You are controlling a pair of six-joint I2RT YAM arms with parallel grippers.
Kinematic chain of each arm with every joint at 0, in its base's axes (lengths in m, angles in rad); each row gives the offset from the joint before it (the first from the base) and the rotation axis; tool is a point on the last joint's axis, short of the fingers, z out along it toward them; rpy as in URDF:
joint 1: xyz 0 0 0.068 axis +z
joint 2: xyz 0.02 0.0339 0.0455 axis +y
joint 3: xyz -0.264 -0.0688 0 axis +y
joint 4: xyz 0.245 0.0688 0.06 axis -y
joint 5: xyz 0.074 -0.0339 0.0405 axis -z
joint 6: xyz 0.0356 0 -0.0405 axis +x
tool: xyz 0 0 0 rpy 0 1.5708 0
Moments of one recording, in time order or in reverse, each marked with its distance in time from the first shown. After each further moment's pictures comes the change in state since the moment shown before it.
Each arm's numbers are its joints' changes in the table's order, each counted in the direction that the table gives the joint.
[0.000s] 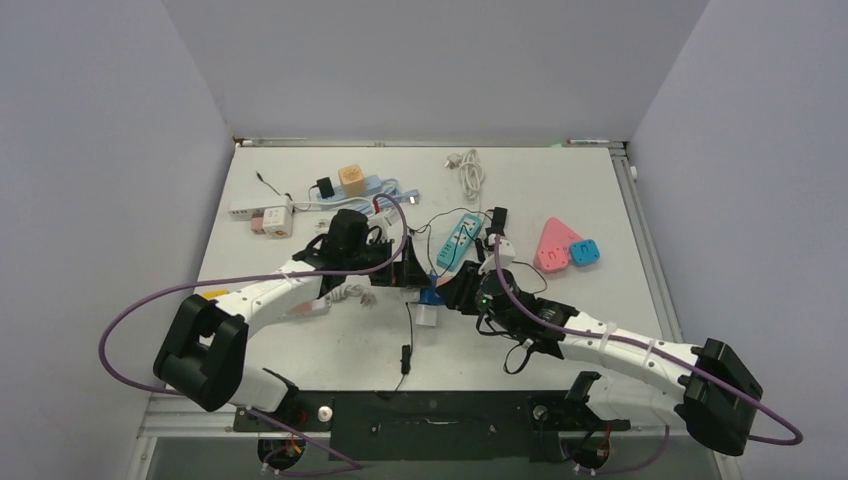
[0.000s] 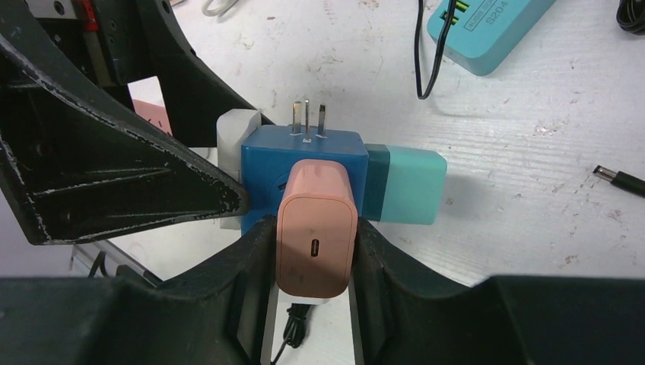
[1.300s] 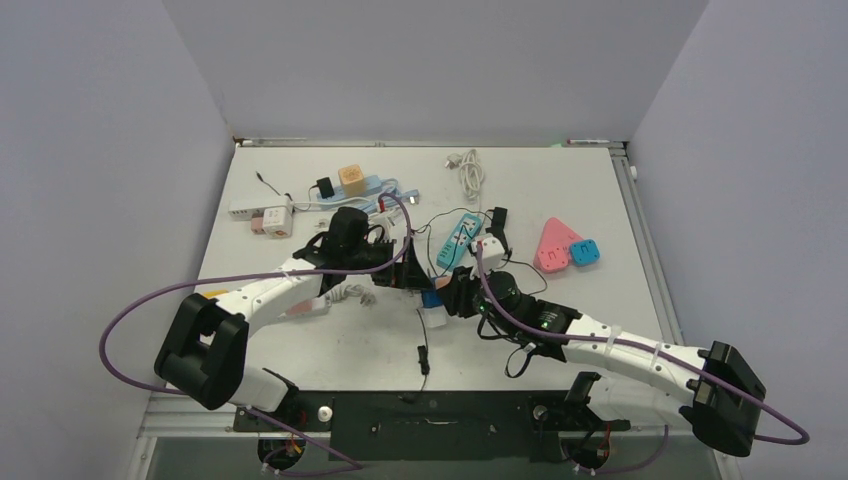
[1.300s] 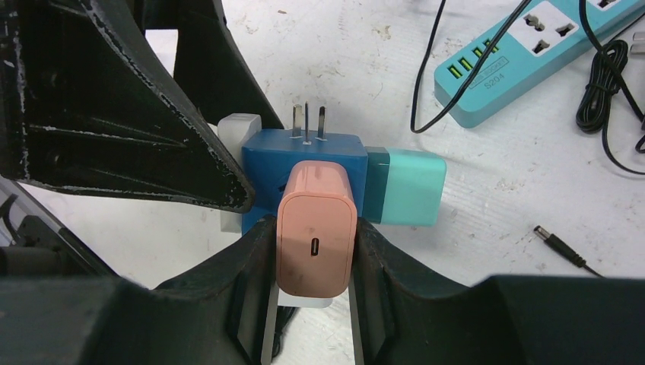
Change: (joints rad) left arm 0.000 0.012 -0.021 -0.014 0.080 0.041; right arm 0.050 -0.020 -0.017 0.004 0.020 -0.309
